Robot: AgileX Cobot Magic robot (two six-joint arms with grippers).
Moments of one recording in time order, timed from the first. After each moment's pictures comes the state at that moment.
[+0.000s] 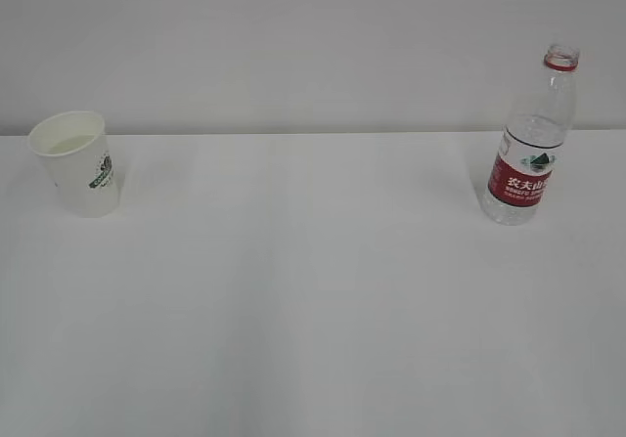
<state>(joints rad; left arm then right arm) -0.08 0.00 -0.52 -0.06 1.09 -0.03 0.09 0.00 -0.49 0.01 1.14 0.02</state>
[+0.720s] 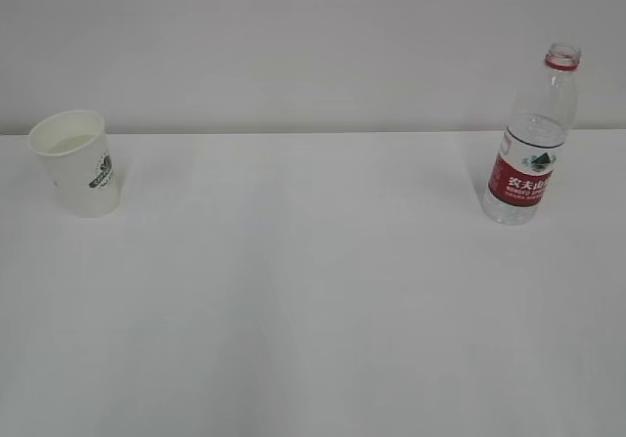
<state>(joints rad) -0.08 0.00 -0.52 -0.06 1.09 -0.03 0.09 -0.01 -0.49 0.01 1.14 0.03</state>
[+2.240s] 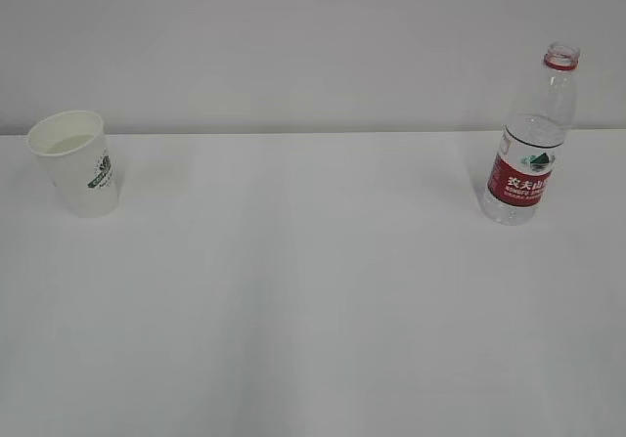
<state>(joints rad) -0.17 0.00 -0.52 -0.06 1.09 -0.03 0.09 -0.01 -0.49 0.01 1.14 0.03</state>
